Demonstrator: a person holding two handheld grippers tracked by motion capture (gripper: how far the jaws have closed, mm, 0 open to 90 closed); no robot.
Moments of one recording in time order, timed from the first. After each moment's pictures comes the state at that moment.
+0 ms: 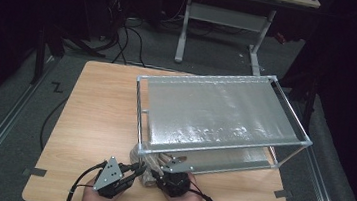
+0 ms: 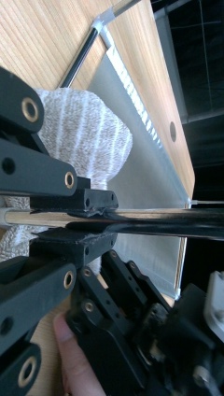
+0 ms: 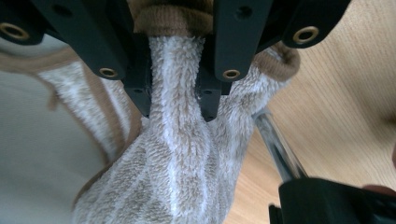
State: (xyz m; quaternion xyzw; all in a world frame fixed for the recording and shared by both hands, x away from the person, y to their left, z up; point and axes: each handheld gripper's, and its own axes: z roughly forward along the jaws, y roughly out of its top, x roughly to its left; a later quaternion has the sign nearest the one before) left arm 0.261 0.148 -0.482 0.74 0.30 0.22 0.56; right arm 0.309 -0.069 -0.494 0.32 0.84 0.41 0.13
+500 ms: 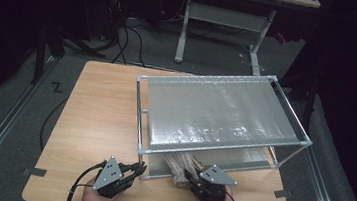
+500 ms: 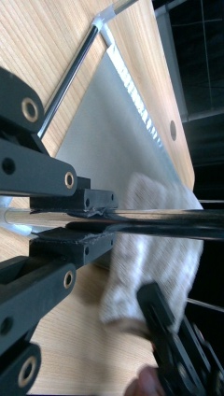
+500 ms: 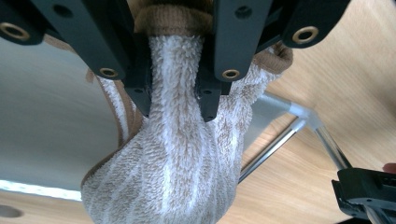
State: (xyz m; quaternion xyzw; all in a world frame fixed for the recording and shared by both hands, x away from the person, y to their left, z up) left arm 0.264 0.149 -0.482 0.74 0.28 0.23 0.56; right arm 0.286 -0.161 -0.463 0.37 0.79 0.45 0.19
